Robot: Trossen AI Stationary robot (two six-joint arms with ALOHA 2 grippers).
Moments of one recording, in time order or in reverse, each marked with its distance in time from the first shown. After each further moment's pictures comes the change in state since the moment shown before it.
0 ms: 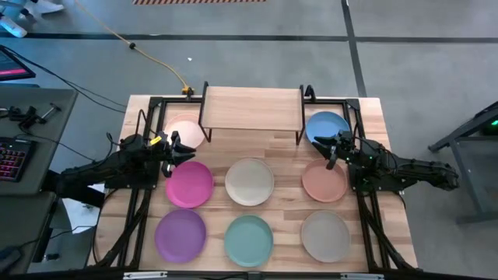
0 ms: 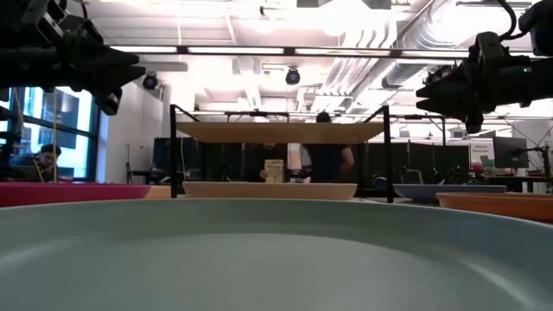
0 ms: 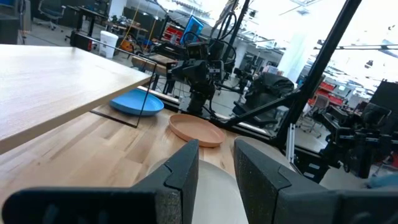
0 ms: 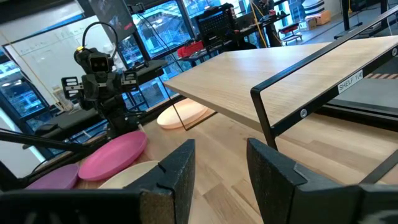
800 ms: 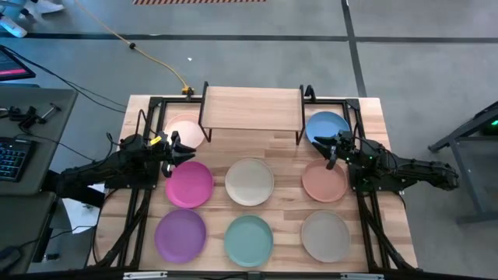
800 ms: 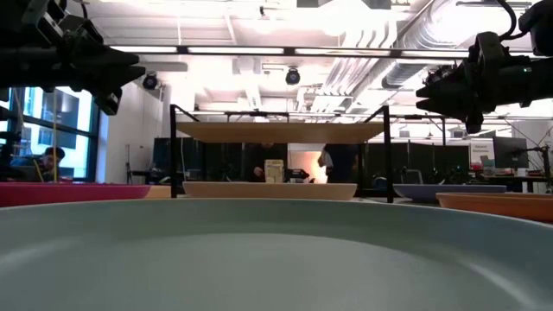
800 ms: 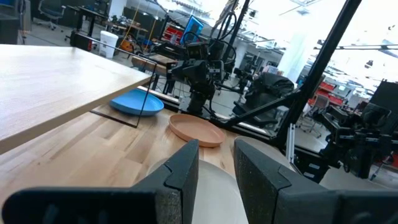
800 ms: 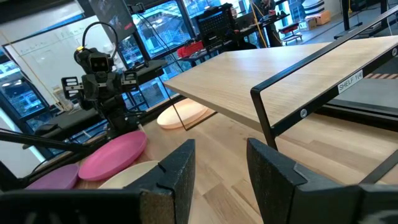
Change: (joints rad) left arm 0.000 0.000 0.000 0.000 0.000 0.000; right arm 0.000 0.000 0.000 0.000 0.000 0.000
